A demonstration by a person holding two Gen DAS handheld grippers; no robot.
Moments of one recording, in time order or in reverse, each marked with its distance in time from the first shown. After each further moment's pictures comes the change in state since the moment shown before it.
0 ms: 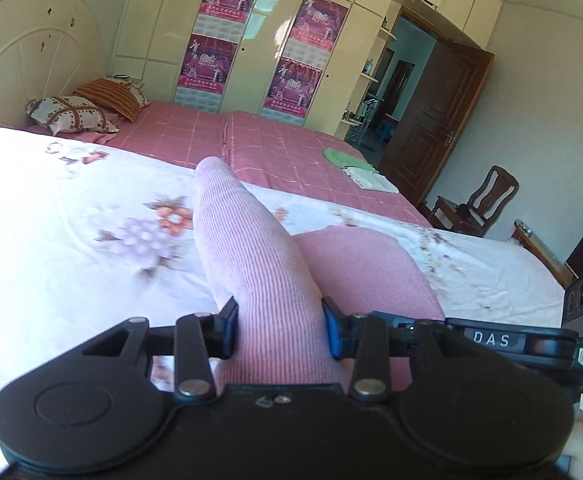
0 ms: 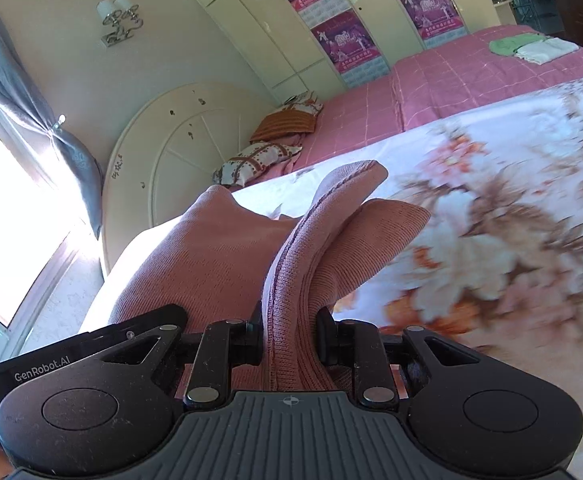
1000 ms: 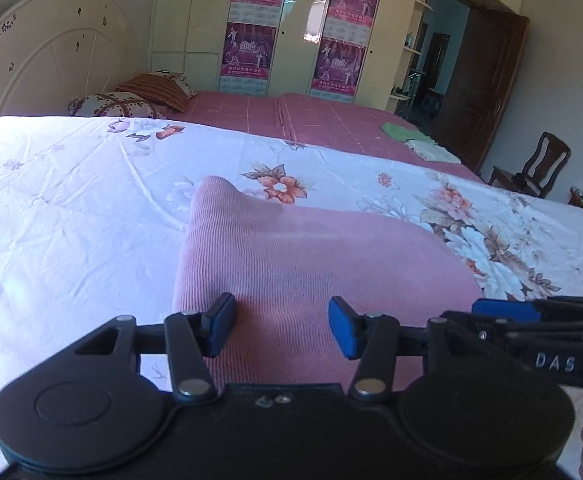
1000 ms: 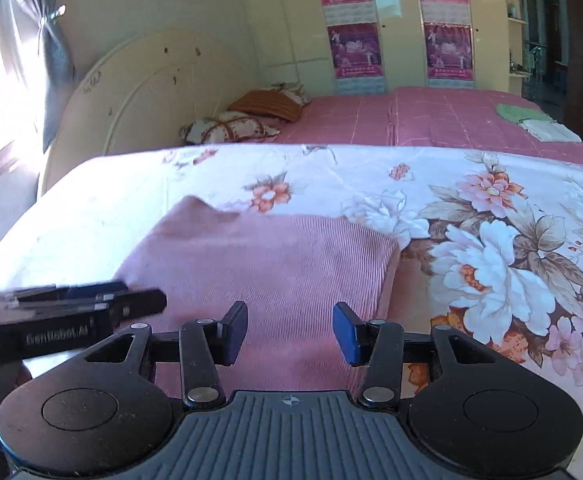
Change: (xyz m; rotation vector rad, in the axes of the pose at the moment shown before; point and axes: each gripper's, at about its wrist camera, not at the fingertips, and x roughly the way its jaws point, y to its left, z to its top) left arm 0.049 0.065 -0.021 0.073 0.052 0.179; right arm 0.073 0.048 -0.039 -0.316 0.071 -0.275
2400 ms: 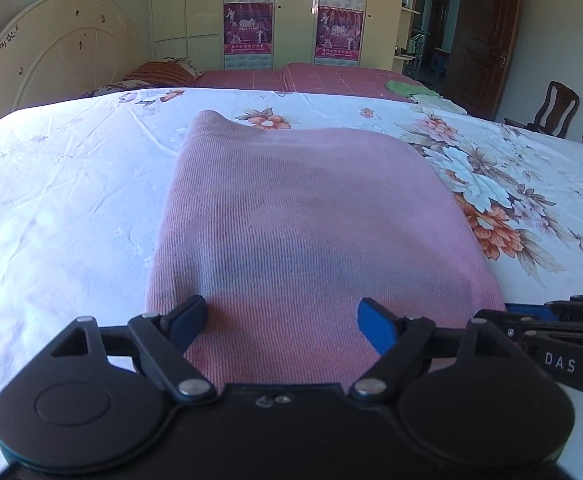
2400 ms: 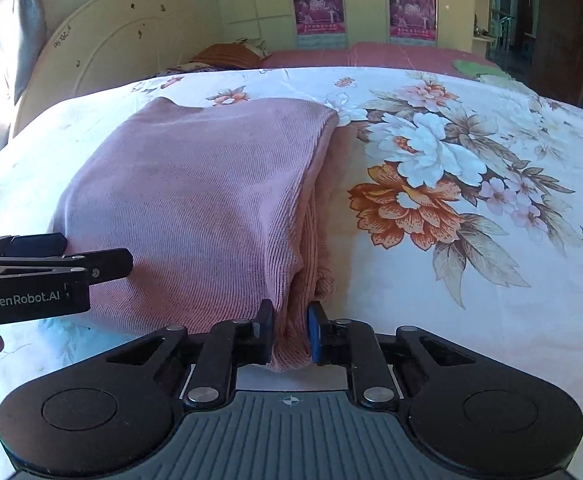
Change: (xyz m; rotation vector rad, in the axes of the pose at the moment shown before) left arm -0.056 -0.037 -0.063 0.086 0.082 0.080; right arm -0.052 0.003 -0.083 0.058 0.079 -0.100
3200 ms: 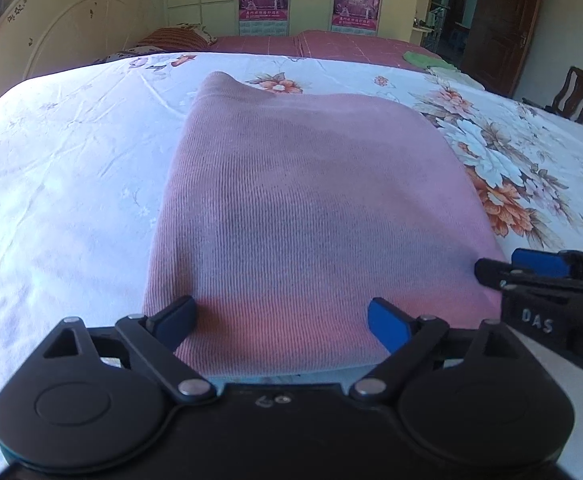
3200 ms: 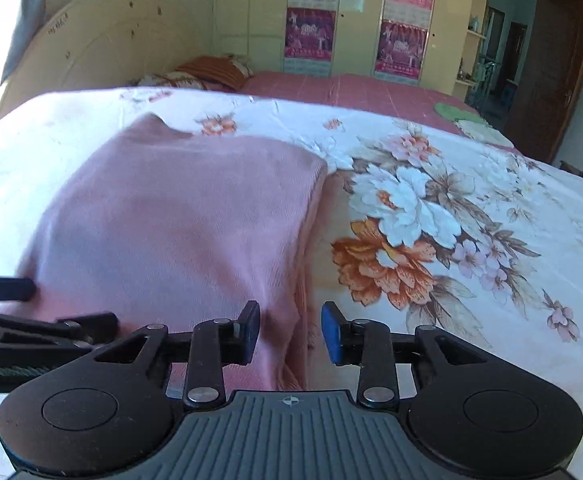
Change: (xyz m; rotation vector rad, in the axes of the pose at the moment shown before) left arm 0.003 -0.007 0.000 -0.013 0.122 0.039; right arm 0.013 0.019 0.016 -0.110 -0.007 -0.164
